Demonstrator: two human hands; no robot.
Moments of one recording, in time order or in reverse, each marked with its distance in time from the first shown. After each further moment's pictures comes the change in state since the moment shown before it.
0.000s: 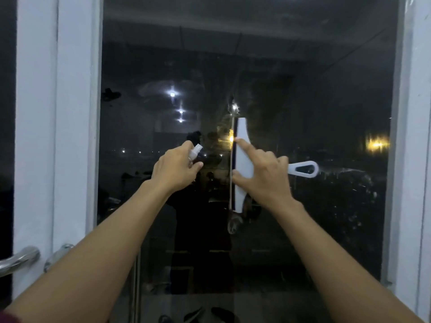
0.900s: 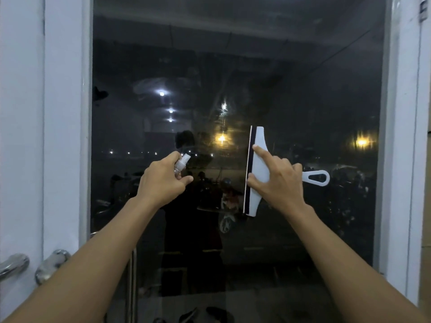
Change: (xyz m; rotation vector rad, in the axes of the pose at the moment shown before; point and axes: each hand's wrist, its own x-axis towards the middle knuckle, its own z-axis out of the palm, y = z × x) left_hand -0.024 -0.028 0.009 -0.105 0.053 -0.020; right_hand -0.020 0.037 0.008 -0.124 0.007 0.092
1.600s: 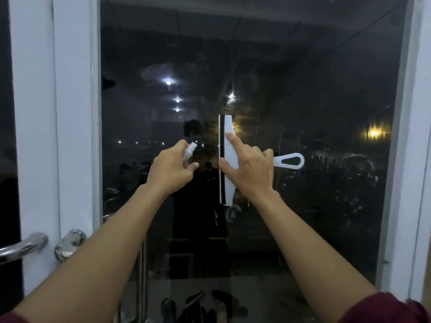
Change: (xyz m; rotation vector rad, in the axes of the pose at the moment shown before) left_hand -0.005 0.001 0.001 -0.004 -0.029 0.014; right_hand 0.007 -0.071 0.026 0.025 0.100 -0.080
